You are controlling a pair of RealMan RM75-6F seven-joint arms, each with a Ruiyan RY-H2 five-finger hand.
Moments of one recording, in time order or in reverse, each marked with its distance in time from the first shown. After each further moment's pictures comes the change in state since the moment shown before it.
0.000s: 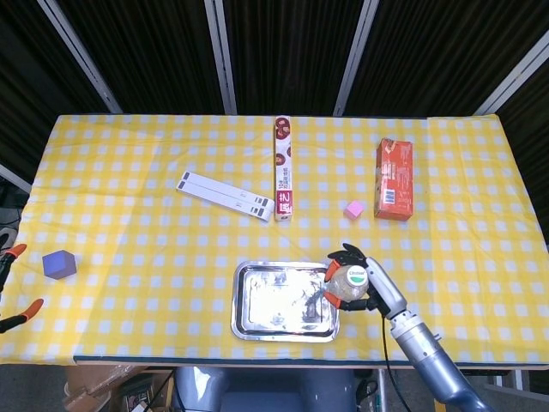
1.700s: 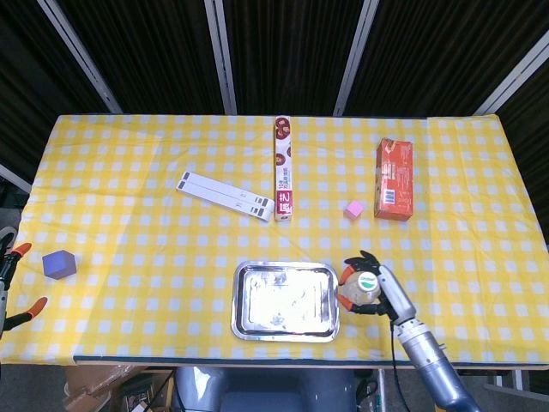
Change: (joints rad) left arm -0.009 -0.023 -0.010 -0.003 -0.024 -0.008 0.052; right arm -0.063 -0.091 -0.077 0.164 -0.008 0.078 0.009
